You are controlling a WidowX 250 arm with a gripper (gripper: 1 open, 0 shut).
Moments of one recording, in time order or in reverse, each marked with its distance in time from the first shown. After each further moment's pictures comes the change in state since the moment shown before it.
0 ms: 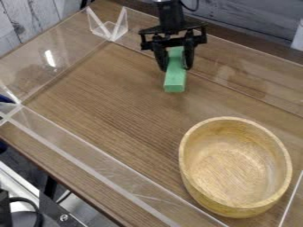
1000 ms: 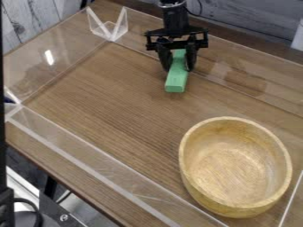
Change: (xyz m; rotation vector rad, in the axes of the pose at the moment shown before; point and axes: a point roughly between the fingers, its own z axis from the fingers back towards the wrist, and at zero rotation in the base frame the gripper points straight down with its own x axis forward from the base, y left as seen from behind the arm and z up) arm 0.021 -0.011 -0.015 0.022 -0.030 -0.116
